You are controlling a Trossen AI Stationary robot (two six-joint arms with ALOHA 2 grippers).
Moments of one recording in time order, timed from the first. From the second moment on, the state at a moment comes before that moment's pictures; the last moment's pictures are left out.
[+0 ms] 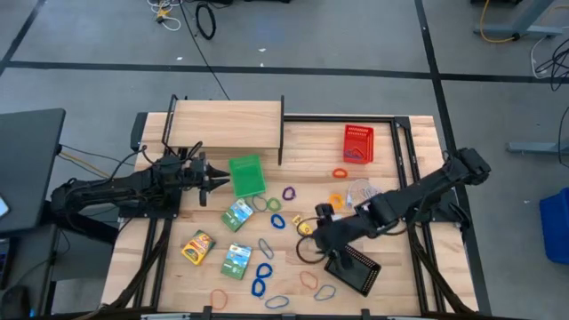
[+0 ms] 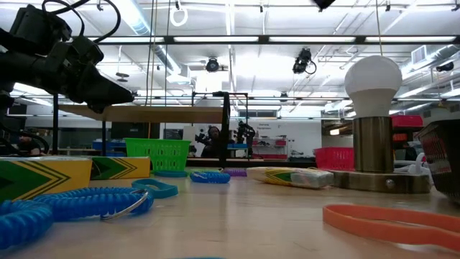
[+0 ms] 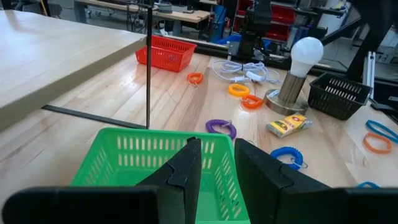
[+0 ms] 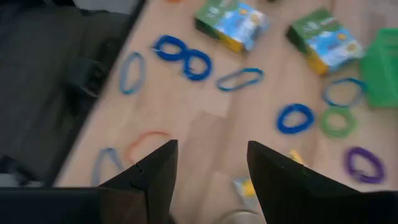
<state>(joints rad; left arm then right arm) 0.26 0.26 0.01 0.08 0.08 -0.08 0.48 1.56 1.32 -0.64 0.08 0.14</state>
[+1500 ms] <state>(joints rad) 0.26 0.26 0.01 0.08 0.06 -0.03 0.78 2.25 1.72 -0.88 0.04 0.43</state>
